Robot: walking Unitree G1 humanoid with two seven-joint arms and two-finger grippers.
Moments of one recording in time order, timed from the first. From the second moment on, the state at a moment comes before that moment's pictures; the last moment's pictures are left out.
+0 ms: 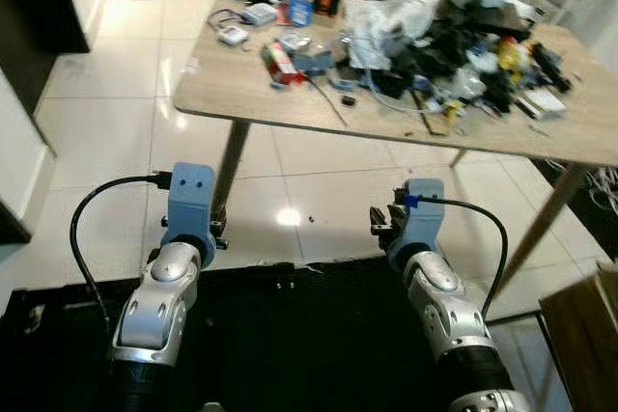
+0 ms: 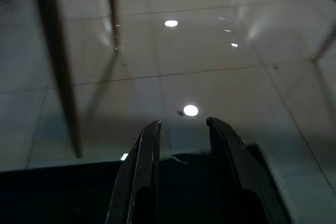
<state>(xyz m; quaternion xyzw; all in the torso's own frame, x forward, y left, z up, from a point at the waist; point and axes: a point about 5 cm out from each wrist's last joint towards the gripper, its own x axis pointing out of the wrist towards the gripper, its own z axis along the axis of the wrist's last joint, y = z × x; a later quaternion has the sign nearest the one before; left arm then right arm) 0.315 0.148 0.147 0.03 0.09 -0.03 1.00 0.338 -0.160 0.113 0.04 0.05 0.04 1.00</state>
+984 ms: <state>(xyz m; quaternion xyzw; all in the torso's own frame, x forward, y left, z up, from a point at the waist) 0.320 0.152 0.159 0.01 0.05 -0.03 1.00 0.341 -0.171 0.120 0.05 0.03 0.01 1.00</state>
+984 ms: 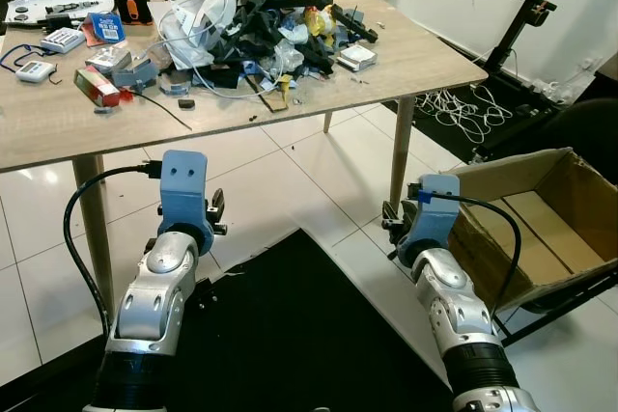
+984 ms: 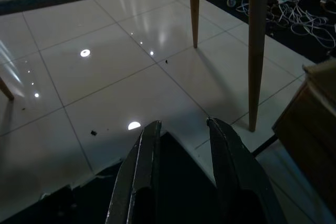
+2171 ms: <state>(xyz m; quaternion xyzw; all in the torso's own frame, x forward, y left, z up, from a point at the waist) 0.323 0.150 0.167 0.00 0.04 -0.04 1.00 0.348 -0.146 0.172 -0.02 -0.08 0.10 0.99</state>
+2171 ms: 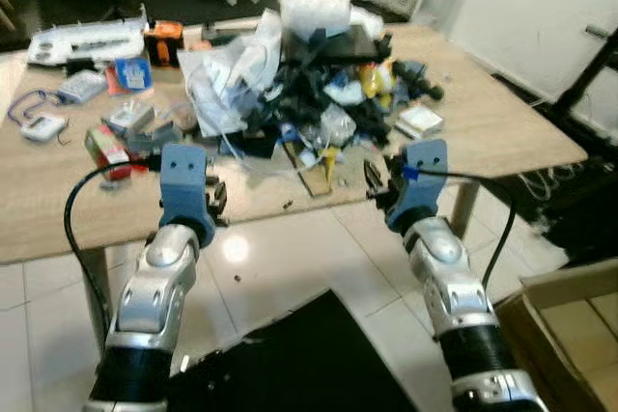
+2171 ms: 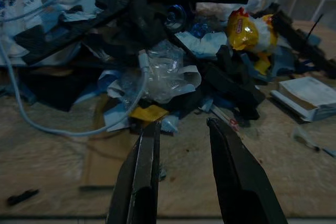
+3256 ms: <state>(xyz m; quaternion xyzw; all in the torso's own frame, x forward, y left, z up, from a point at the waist) 0.323 0.146 0.163 0.02 0.04 -0.04 1.00 0.347 -0.152 0.168 -0.02 -0.07 0.09 0.99</state>
